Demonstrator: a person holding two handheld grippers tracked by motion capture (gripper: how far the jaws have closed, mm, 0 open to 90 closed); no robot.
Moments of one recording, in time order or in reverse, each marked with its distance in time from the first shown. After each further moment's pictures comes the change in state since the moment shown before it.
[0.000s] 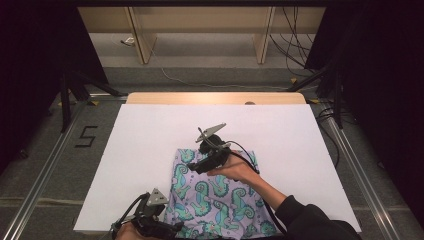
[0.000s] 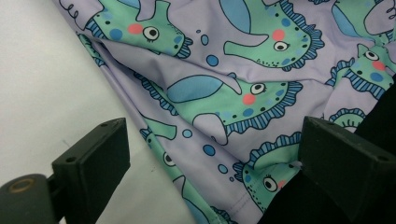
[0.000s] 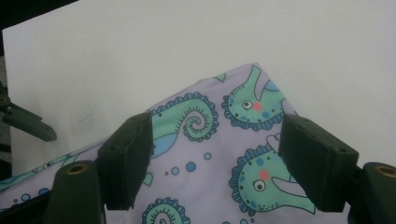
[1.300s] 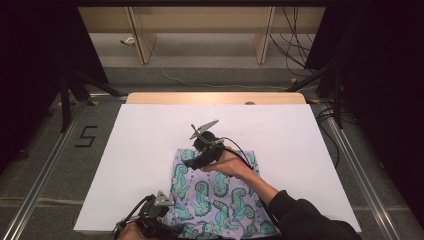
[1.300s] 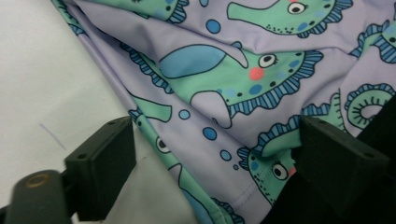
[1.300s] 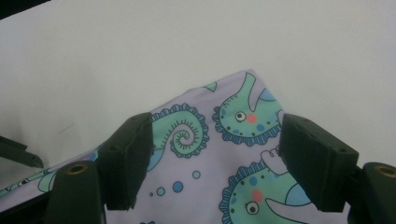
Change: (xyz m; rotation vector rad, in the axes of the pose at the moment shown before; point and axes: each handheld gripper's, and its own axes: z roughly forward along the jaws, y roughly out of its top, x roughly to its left) left arm -0.003 -0.001 0.013 0.106 0.002 0.016; right arm -0.007 0.012 0.018 0.031 -0.014 -0.002
